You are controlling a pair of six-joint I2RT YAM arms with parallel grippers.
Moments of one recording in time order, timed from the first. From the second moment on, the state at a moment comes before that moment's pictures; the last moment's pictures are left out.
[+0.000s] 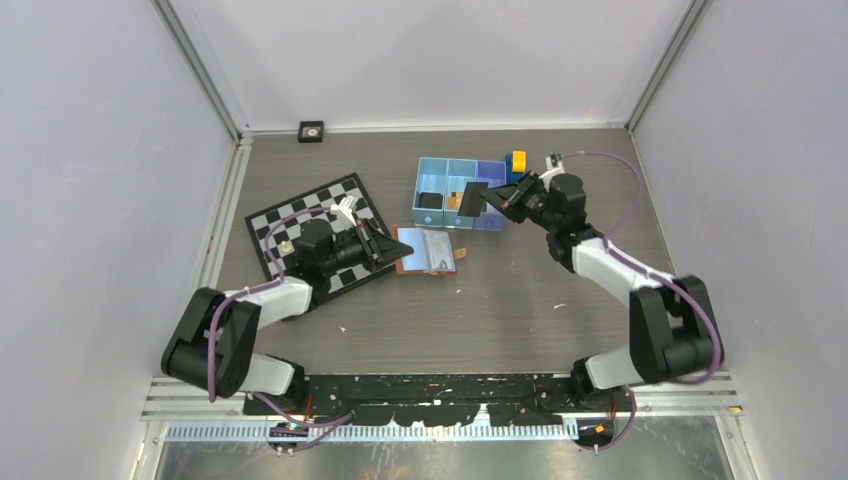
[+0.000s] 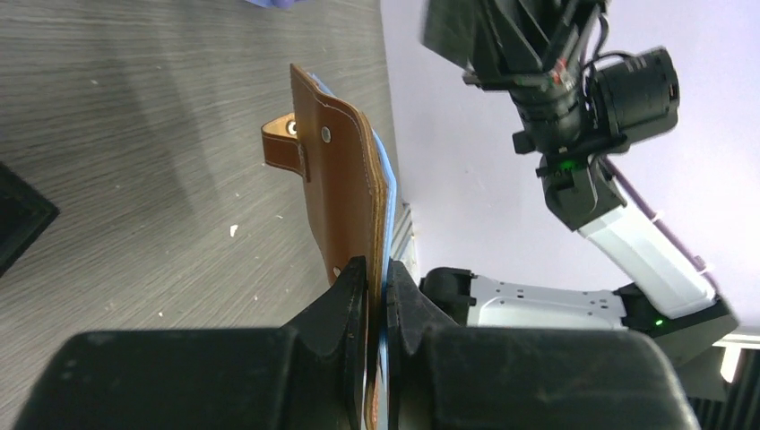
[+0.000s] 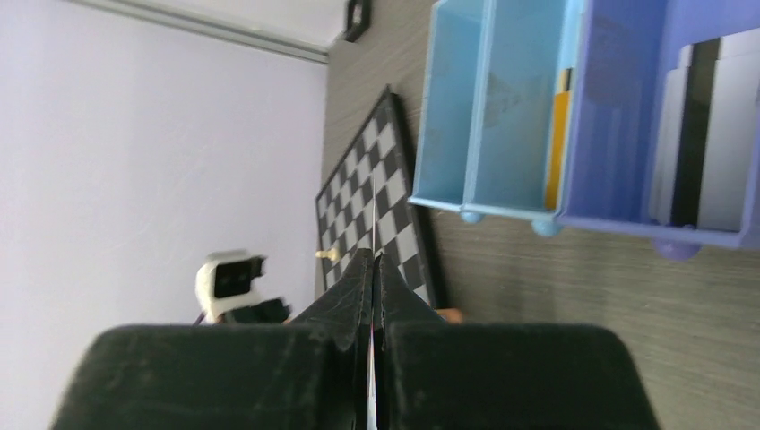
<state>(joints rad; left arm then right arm) -0.34 1.41 0.46 0.77 0.74 -1.19 0.24 1.35 0.71 0.44 -0.39 1.05</state>
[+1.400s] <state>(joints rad) -0.33 0.77 0.43 0.12 0.25 -0.91 0.40 2.05 1.33 0.23 -0.28 0.94</state>
